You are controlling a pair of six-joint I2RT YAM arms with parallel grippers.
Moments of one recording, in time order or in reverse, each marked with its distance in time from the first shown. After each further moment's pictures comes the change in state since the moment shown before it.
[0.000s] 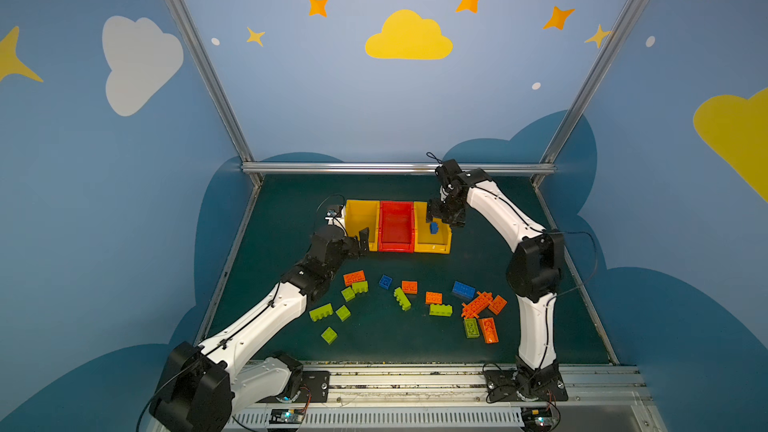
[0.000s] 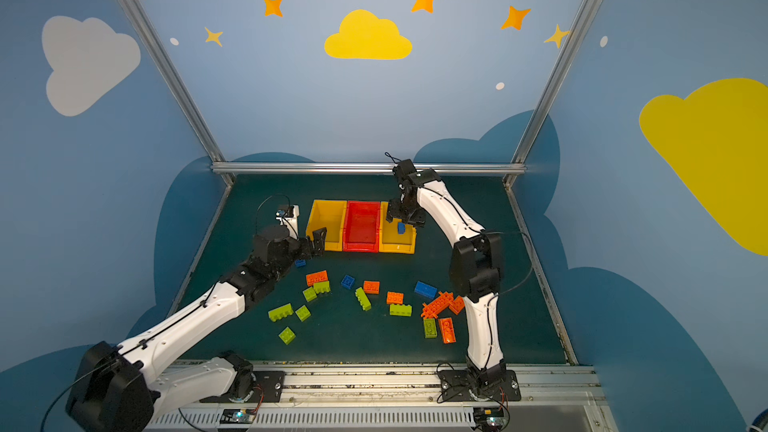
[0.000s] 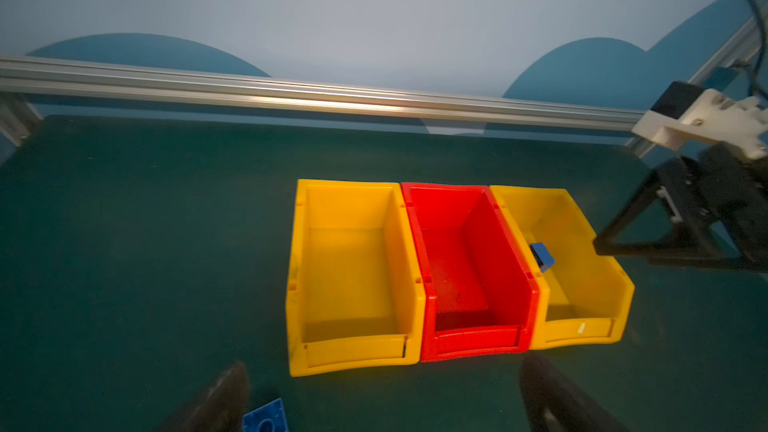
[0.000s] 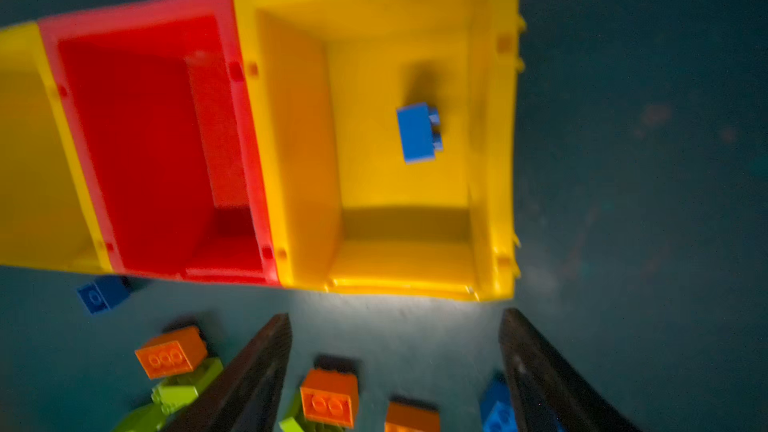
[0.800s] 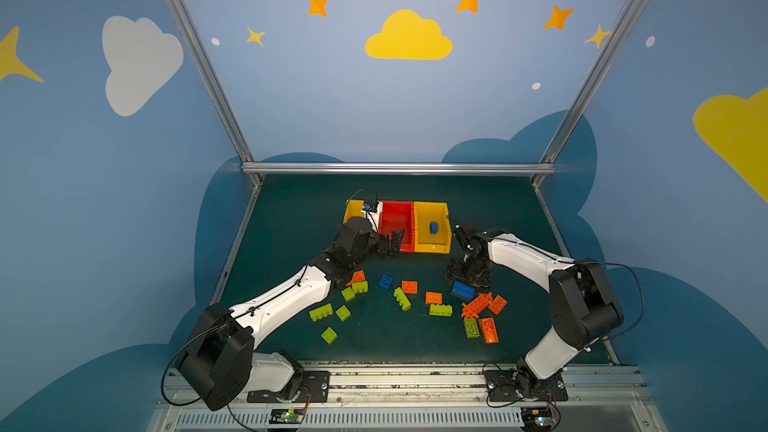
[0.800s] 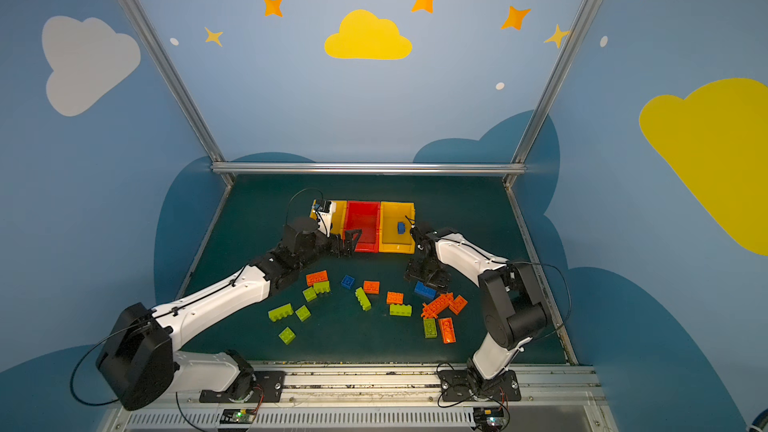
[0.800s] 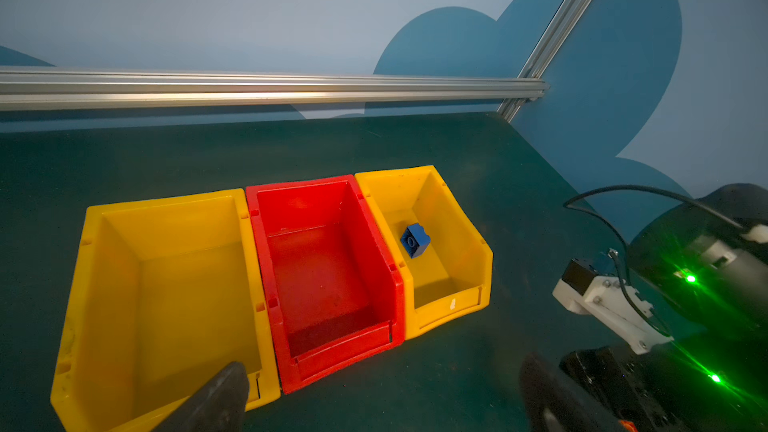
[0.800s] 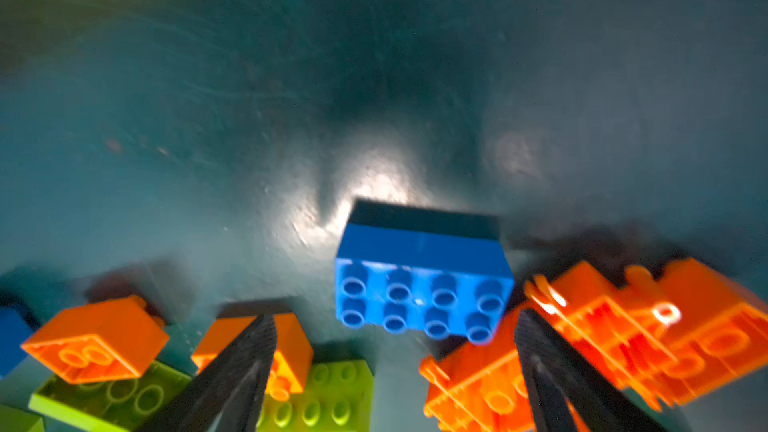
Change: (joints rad) left arm -0.126 0.174 0.144 0.054 0.129 -0.002; right arm 0.013 -0.327 -0.827 0.273 -0.026 0.229
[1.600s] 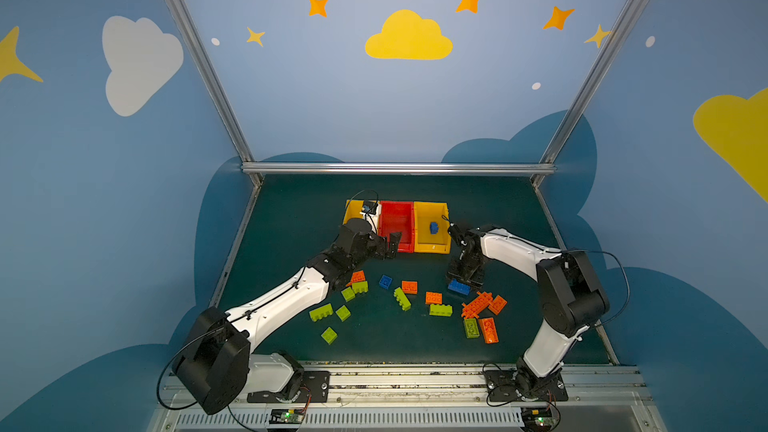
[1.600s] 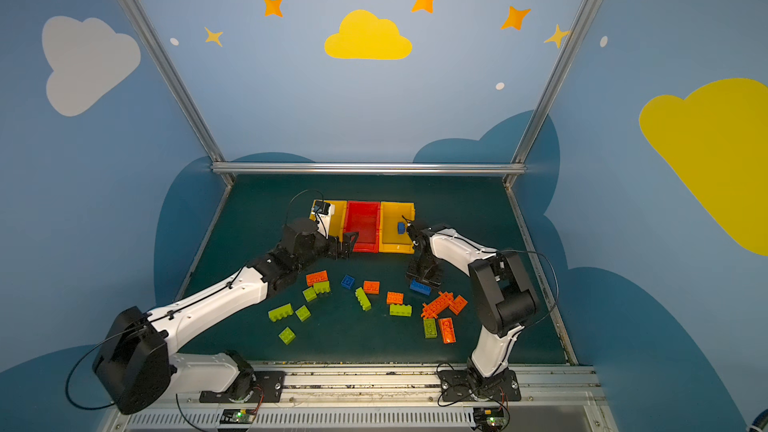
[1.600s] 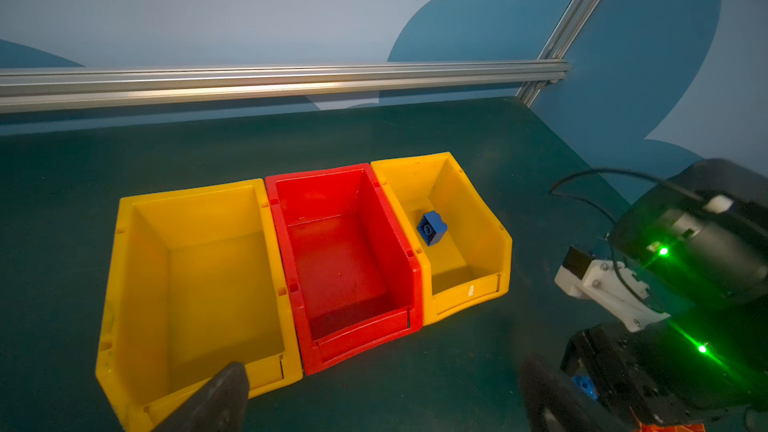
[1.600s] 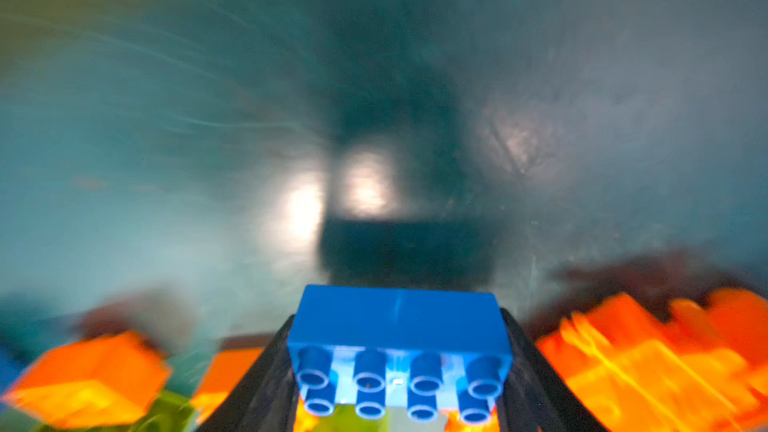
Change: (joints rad) left arm -0.002 -0.035 -0.004 -0.059 -0.051 0.025; right arm 0.001 0.074 0.132 -0.074 -0.003 -0.017
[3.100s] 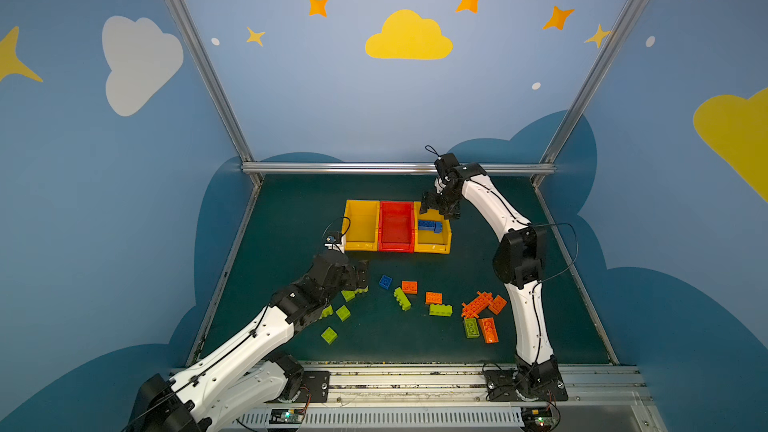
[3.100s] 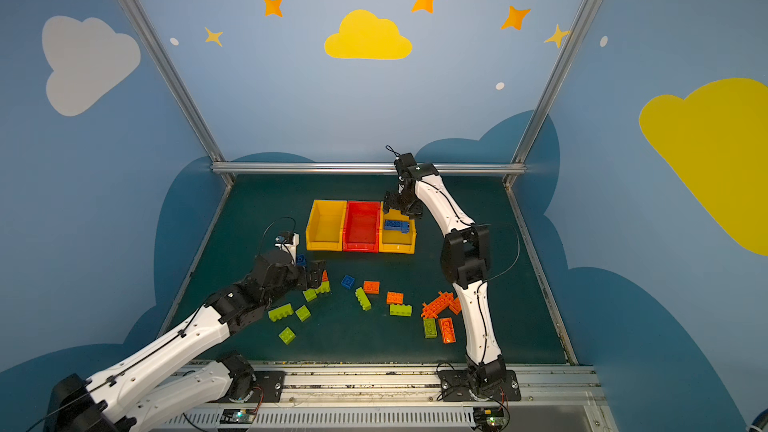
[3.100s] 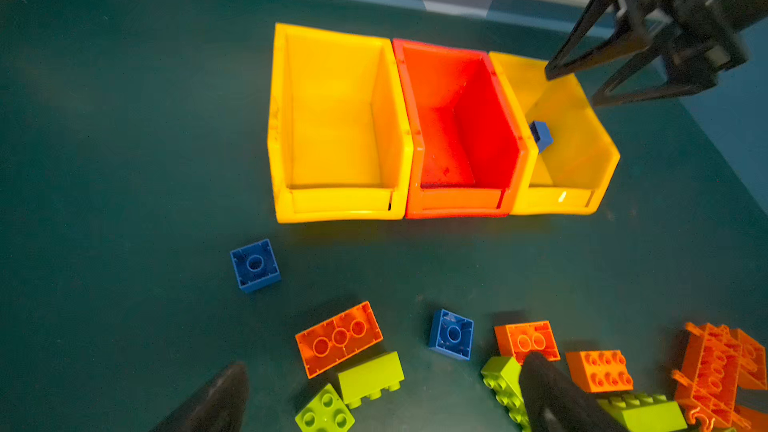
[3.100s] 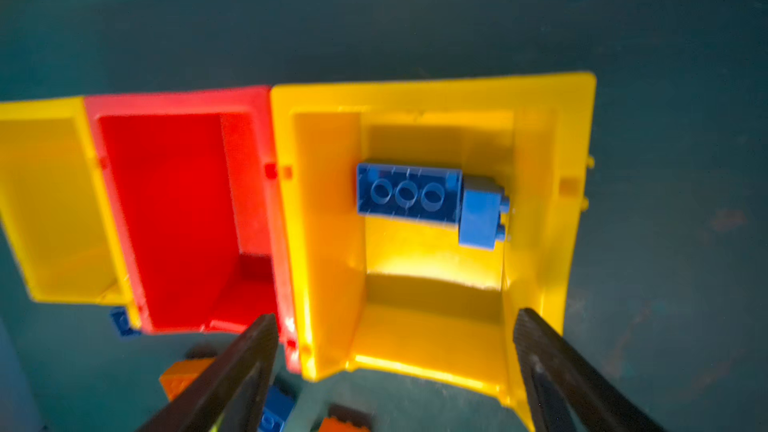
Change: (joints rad) left arm 0.000 -0.334 -0.222 -0.361 -0.099 -0.182; right arm -0.061 0.494 1.014 -0.228 -0.086 -0.293
